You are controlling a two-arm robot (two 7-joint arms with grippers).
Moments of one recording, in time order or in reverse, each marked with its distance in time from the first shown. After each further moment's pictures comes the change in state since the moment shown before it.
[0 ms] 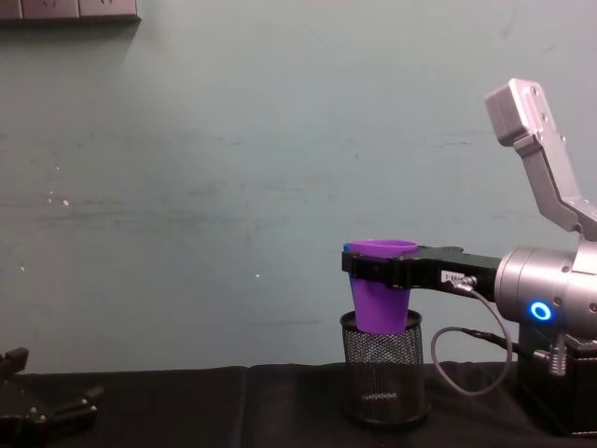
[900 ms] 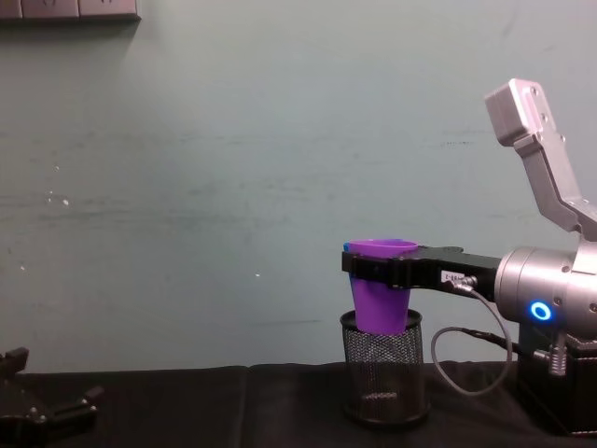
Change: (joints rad) left arm 0.000 0.000 0.000 0.000 0.000 0.000 0.000; right arm 0.000 0.000 0.000 0.000 0.000 0.000 0.000
